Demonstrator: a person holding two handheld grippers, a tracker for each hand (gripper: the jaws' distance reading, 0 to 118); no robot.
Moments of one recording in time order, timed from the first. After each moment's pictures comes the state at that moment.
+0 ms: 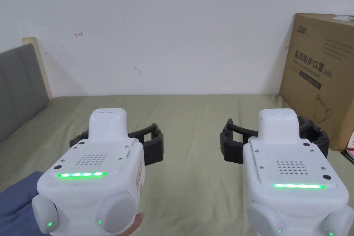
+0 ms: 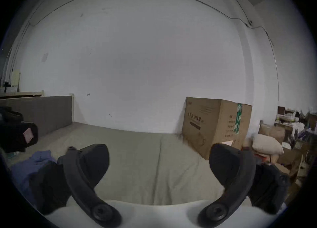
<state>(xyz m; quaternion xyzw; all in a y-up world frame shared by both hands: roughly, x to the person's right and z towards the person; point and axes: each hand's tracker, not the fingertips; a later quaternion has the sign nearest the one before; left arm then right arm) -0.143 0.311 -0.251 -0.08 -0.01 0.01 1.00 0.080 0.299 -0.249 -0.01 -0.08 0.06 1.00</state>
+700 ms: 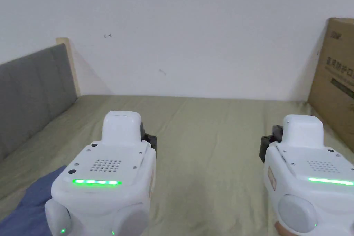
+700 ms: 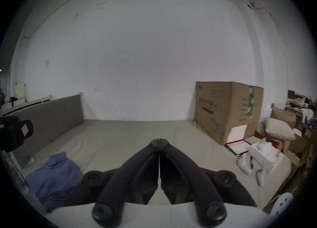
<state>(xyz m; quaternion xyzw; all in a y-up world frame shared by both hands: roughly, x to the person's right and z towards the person) -0.175 0.315 -0.236 -0.06 0.02 -0.02 1.00 0.068 0.300 -0.276 -0.08 -0.01 -0.01 1.00</state>
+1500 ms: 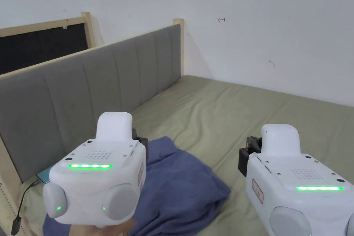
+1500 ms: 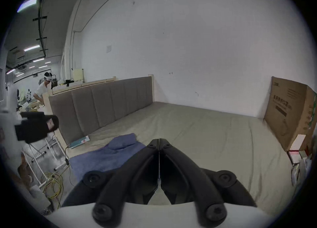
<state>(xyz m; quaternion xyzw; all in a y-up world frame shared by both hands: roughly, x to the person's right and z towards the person) -0.339 0.277 -0.192 -0.16 0.22 0.02 0.96 -0.114 0.269 -0.286 -0.14 0.26 0.02 0.96</state>
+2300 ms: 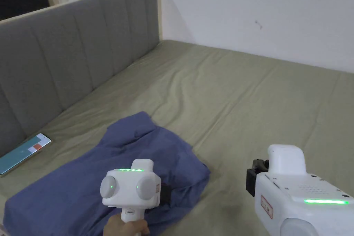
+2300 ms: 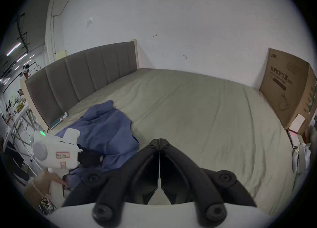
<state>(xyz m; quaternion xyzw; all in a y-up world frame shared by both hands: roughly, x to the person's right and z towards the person) -0.363 0.064 -0.354 -0.49 0.14 0.11 0.85 -0.087 0.181 -0.356 -0.28 0.20 0.03 0.94</state>
